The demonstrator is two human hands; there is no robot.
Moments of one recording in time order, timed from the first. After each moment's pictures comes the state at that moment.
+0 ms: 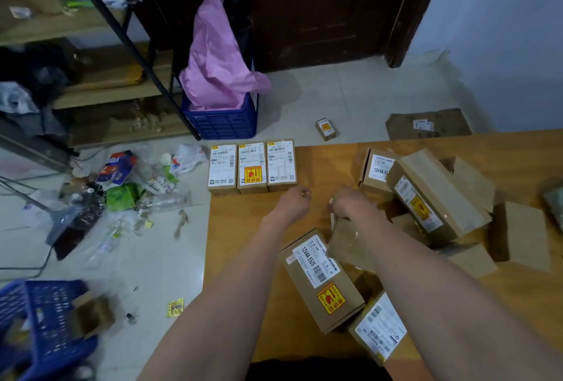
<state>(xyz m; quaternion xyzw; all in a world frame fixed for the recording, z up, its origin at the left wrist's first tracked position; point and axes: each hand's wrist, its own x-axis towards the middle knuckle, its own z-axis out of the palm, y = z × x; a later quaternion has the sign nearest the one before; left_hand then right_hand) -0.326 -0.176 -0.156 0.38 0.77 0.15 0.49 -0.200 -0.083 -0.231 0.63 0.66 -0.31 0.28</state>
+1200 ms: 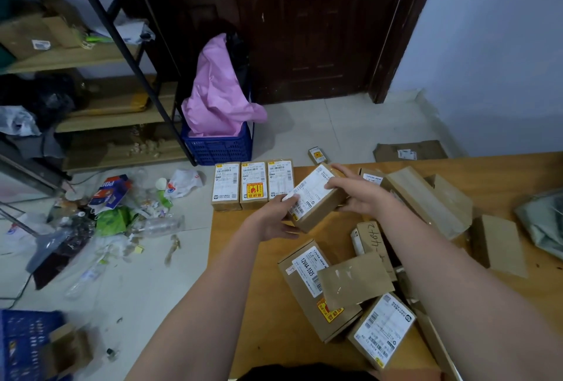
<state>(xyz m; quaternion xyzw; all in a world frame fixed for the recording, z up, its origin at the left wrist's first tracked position) -0.362 -0.211 -0.118 0.14 0.64 0.31 0.69 -0.182 -0.101 -0.089 0.54 0.42 -0.72 -0.11</state>
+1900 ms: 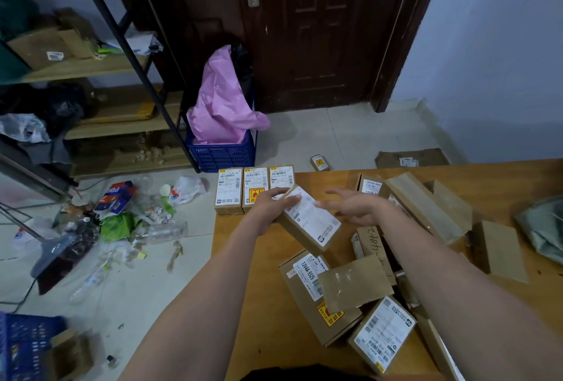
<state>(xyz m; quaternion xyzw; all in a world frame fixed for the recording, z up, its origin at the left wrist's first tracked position) -0.372 -0.208 -0.112 0.22 0.69 0.40 0.56 -0.176 -0.111 -0.090 0.52 0.54 -0.65 0.09</state>
